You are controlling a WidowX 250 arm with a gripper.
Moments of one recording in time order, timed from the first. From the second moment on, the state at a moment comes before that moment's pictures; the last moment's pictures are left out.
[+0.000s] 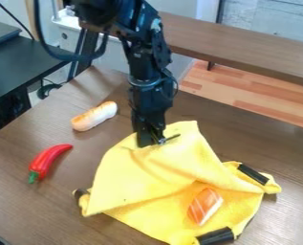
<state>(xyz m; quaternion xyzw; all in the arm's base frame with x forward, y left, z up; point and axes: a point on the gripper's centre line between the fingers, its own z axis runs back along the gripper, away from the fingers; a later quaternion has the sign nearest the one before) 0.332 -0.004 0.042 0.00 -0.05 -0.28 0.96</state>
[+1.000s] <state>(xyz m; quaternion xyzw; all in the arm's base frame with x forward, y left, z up) 0.404 0.016 0.020 0.06 -0.02 -0.37 0.93</state>
